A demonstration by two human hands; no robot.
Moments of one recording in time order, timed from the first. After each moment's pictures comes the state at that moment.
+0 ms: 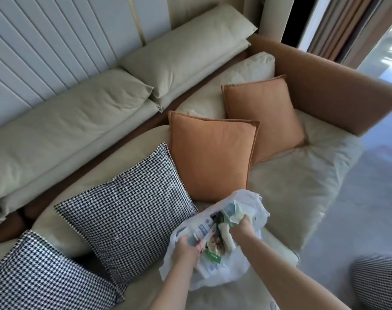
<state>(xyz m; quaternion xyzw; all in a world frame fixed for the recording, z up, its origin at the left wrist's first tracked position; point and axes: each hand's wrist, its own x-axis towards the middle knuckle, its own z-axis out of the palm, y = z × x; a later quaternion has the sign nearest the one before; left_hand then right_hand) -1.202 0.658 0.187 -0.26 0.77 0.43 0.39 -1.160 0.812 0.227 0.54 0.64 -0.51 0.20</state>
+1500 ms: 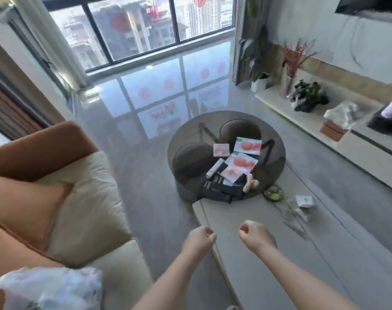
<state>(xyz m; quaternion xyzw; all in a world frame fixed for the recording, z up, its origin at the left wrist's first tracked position) -0.669 0.764 0.294 0.65 0.63 -0.05 0.42 -0.498 0.717 0.277 0.83 0.46 -0.32 -0.07</state>
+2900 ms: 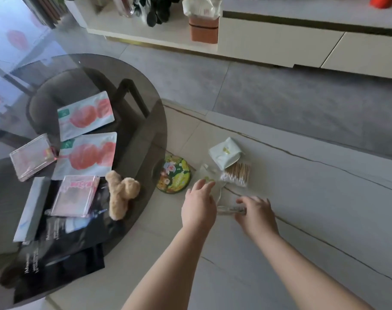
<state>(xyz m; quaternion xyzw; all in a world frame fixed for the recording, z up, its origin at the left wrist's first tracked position) -0.260 0.870 -0.097 0.88 0.33 -0.09 0.32 -0.205 0.736 -0.112 0.94 0.16 -0.26 -0.17</state>
